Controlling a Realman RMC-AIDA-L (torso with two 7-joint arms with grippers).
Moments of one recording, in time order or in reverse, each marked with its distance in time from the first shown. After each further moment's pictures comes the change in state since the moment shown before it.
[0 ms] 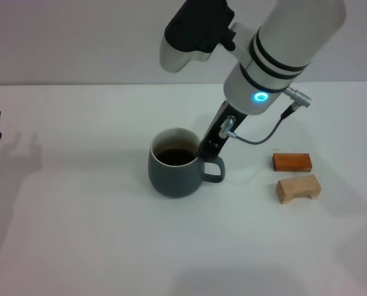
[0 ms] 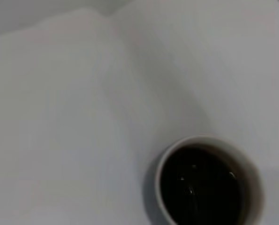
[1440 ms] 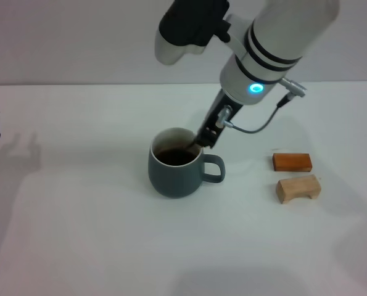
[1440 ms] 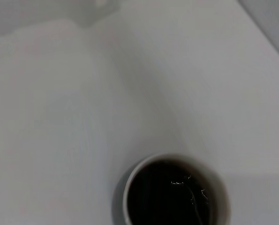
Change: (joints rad) left arm 0.001 -0.001 -0.005 0.000 0.000 0.000 0.000; right arm 0.021 0.001 -0.003 -0.015 -0.053 -0.054 0.005
